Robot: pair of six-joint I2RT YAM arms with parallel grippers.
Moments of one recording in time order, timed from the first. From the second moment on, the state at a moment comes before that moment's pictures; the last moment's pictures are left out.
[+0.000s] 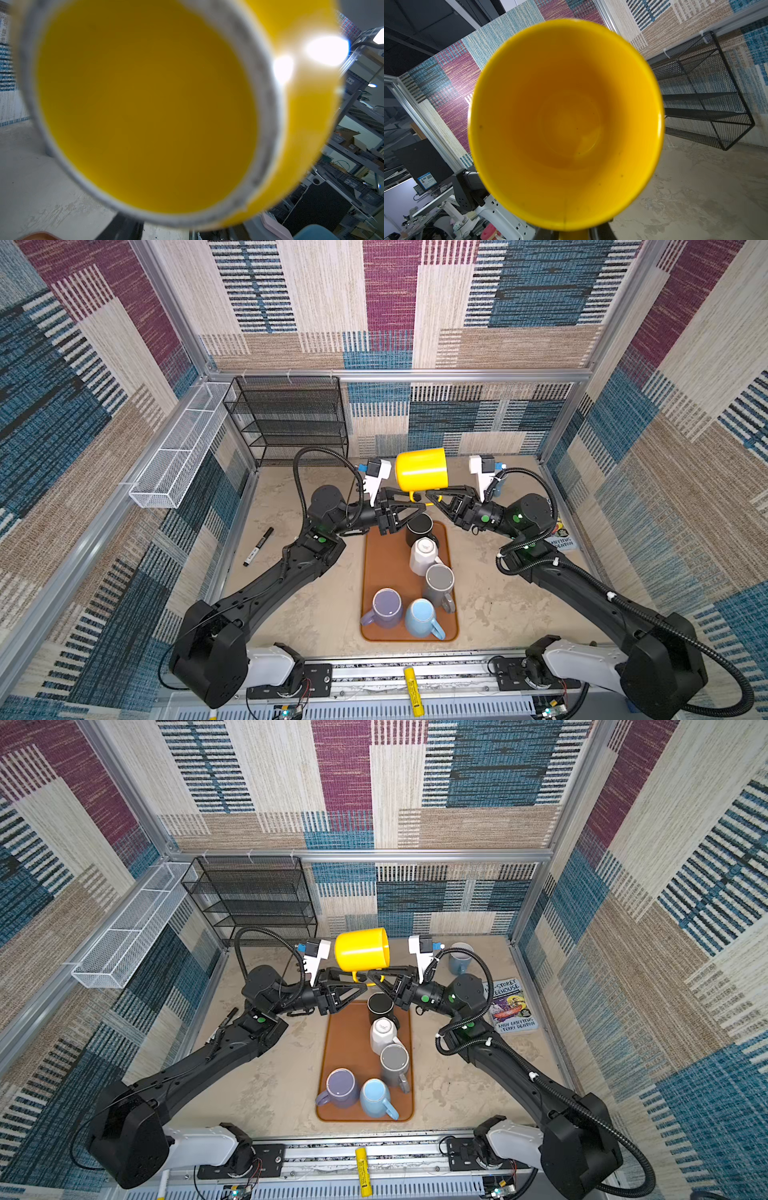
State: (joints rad) left arm -0.55 1.33 0.96 0.60 0.87 -0.65; right arm 0.48 1.20 0.84 0.72 -0.75 0.81
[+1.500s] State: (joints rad) left arm -0.54 1.05 0.98 -0.19 0.47 -0.29; right arm 0.28 1.40 1.27 -0.10 -0.42 0.35
